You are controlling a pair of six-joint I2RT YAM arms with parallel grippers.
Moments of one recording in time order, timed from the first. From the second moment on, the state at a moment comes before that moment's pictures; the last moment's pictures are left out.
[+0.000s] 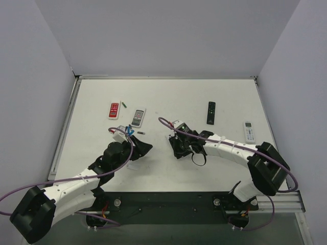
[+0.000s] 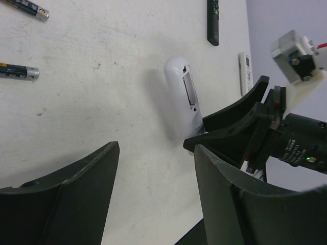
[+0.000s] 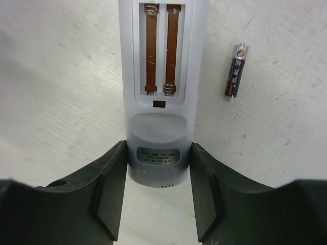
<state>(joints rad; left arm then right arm) -0.68 0.91 0.23 0.32 -0.04 -1.01 0.82 1.54 0.84 -0.40 0.09 0.27</state>
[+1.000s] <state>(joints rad) -0.82 1.15 0.36 0.63 -0.05 -0.99 0.93 1.29 0.85 -0.21 -0.01 0.37</state>
